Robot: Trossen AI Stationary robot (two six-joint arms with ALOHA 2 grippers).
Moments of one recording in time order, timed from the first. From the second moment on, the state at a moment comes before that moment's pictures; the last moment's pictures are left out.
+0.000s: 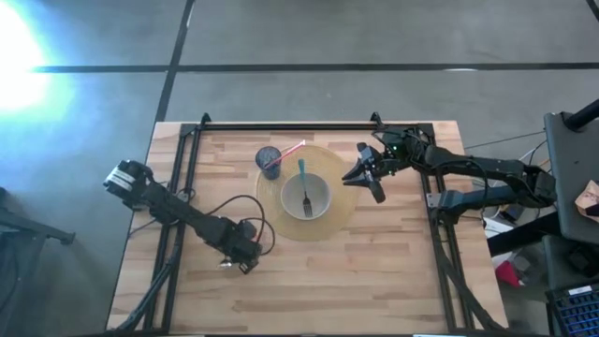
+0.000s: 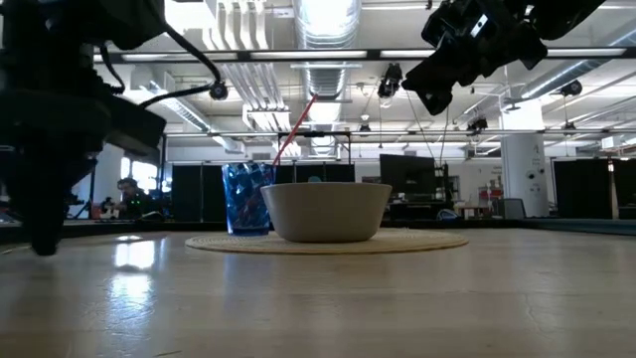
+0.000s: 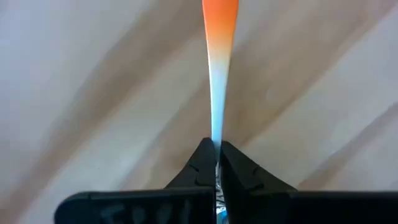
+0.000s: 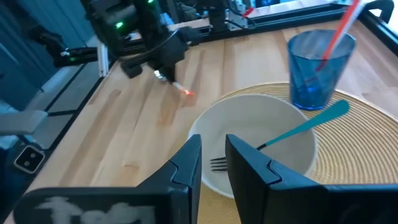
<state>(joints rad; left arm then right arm) -0.45 1.56 0.85 -0.73 0.00 -1.20 -0.42 1.11 0.70 -0.06 -0.60 0.01</state>
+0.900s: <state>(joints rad) -0.45 1.48 0.93 -0.53 -0.44 -0.82 -0.13 1.09 0.70 -0.02 -0.61 0.03</state>
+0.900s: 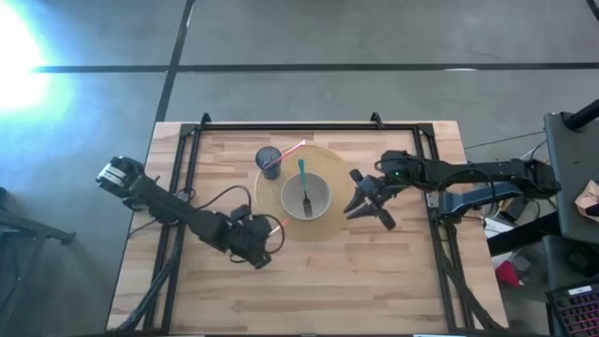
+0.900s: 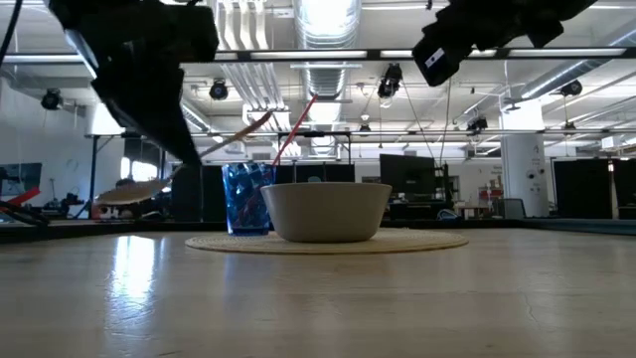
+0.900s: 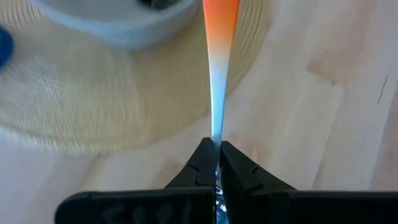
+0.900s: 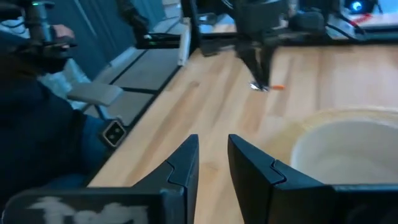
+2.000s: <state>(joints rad) -0.37 1.48 0.95 -0.02 -1.02 -0.26 -0.03 1.10 0.70 0.23 -0.15 -0.01</state>
